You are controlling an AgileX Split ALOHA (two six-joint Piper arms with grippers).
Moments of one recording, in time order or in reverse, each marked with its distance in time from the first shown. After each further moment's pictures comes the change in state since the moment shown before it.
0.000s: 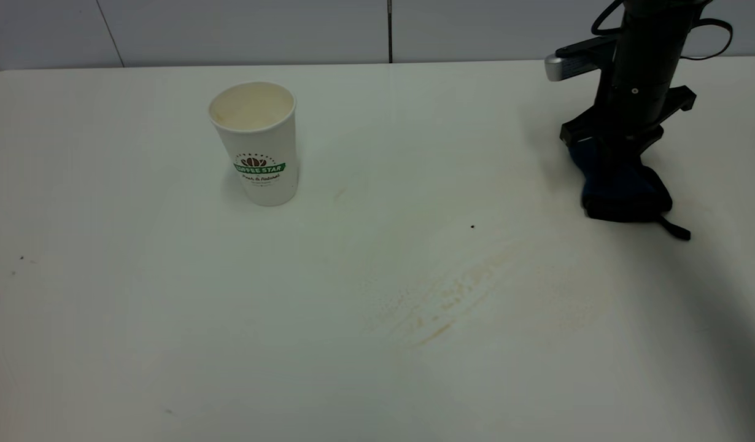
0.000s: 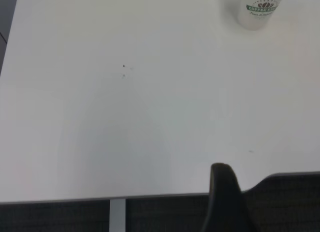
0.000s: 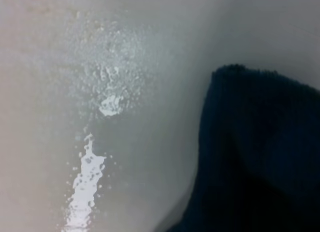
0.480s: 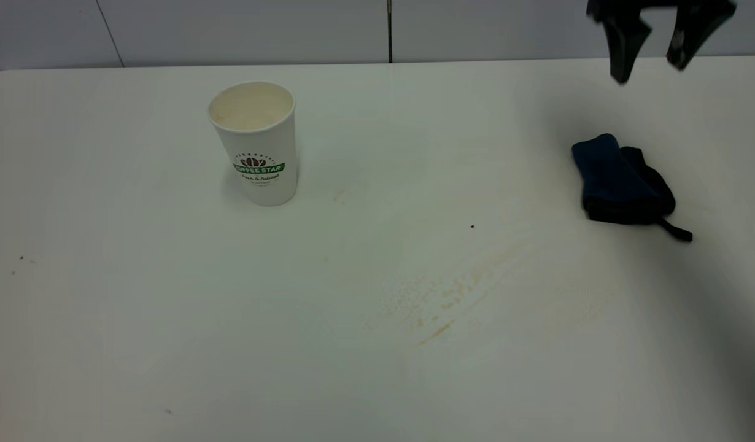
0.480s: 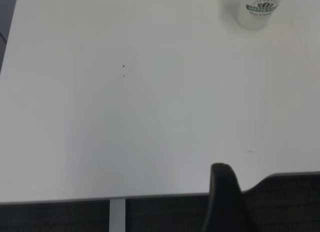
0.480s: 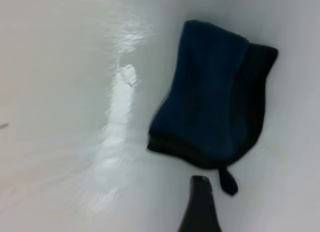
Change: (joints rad) left arm 0.000 0.000 0.000 0.000 0.000 0.000; right arm 0.025 -0.353 0.016 0.060 0.337 0.023
